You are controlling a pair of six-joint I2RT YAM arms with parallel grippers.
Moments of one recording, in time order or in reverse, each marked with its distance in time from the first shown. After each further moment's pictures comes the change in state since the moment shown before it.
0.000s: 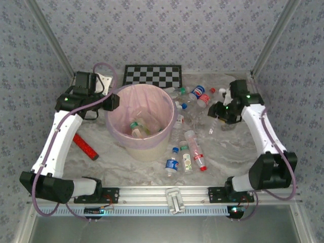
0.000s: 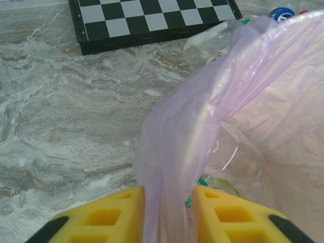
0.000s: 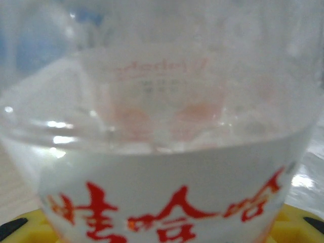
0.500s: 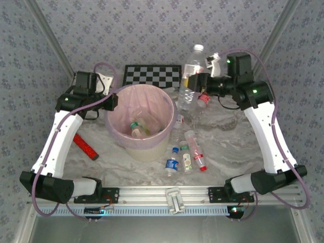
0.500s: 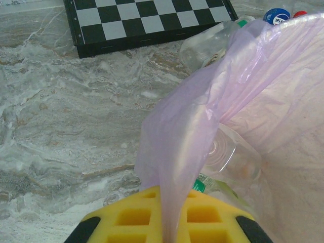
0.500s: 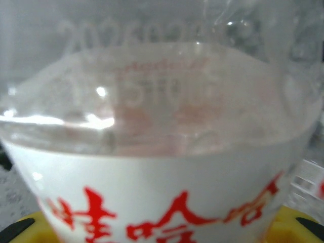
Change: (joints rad) left arm -0.003 0.001 0.000 0.008 0.006 0.001; right arm 0.281 0.009 0.470 0.139 -0.288 0.107
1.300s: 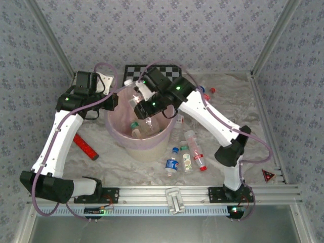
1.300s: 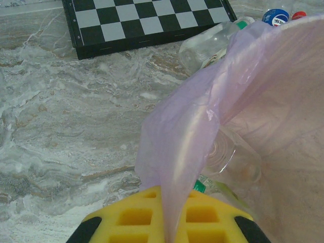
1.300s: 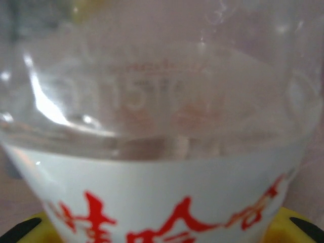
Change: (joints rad) left arm -0.006 0.002 0.000 0.006 0.000 0.000; right arm 0.562 0.549 0.456 -0.347 0.448 -0.215
